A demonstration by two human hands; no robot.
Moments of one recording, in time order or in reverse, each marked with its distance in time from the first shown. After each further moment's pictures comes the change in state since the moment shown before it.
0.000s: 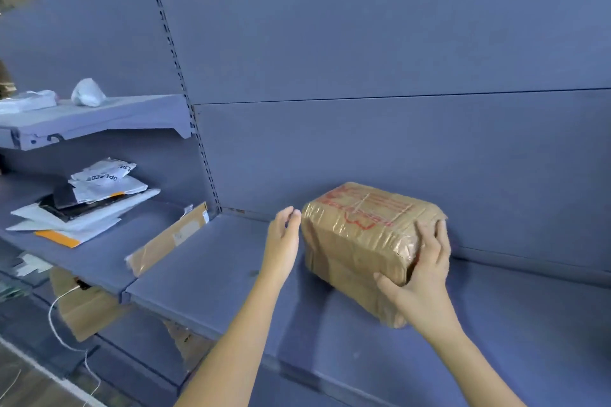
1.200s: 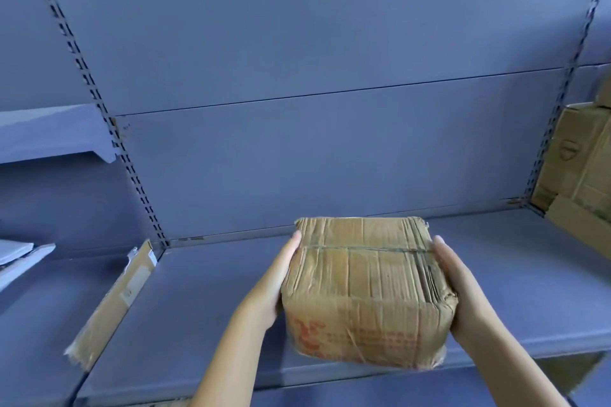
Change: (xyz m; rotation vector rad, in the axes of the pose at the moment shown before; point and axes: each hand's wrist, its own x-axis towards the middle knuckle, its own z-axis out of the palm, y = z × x) left_hand 0.026 -0.028 -0.090 -0.266 -0.861 -0.501; right_hand -0.068 -0.075 0.042 0.695 0.246 0.584
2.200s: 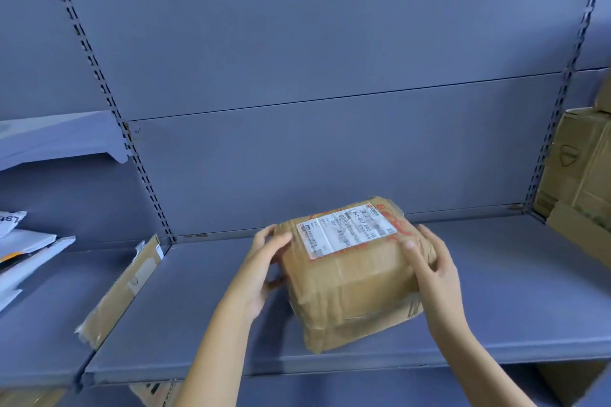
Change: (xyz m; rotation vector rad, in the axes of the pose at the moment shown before) left_hand -0.022 0.006 0.023 0.003 0.231 0.328; right_hand -0.002 -0.005 0.002 -0.267 0.199 -0.343
